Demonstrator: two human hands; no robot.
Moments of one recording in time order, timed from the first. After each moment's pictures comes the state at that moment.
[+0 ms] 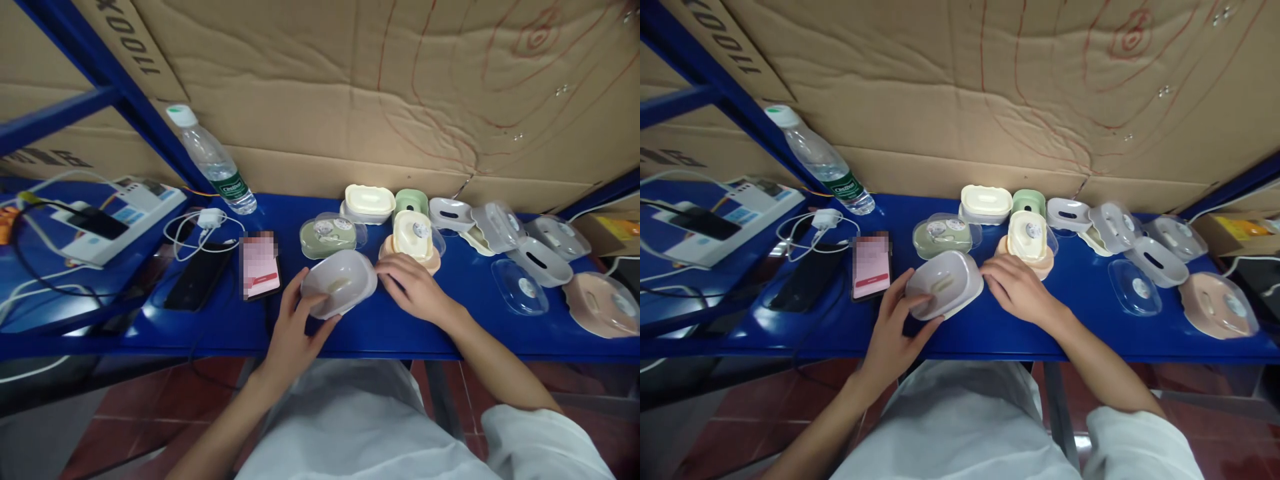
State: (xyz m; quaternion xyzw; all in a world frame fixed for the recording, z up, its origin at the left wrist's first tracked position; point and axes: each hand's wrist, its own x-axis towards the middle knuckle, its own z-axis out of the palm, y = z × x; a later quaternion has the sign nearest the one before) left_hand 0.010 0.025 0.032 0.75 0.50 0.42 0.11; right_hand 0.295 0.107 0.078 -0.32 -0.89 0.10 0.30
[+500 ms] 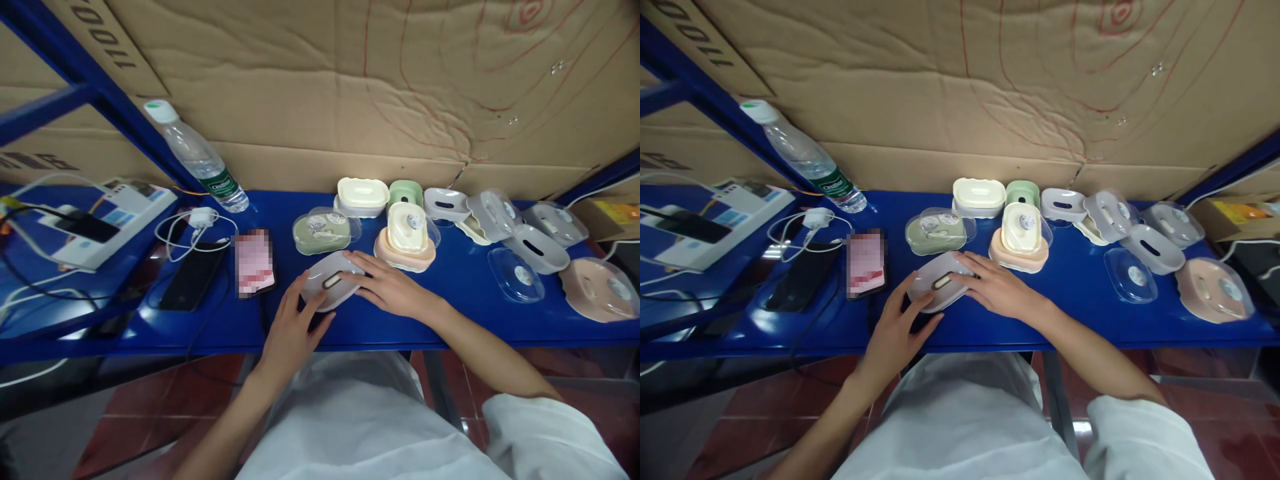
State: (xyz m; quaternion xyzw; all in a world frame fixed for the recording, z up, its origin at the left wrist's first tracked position) left_hand 0.009 0.025 0.014 0.81 0.49 0.32 0.04; right_hand 0.282 0.108 0.044 -0.29 -0.93 0.12 0.18
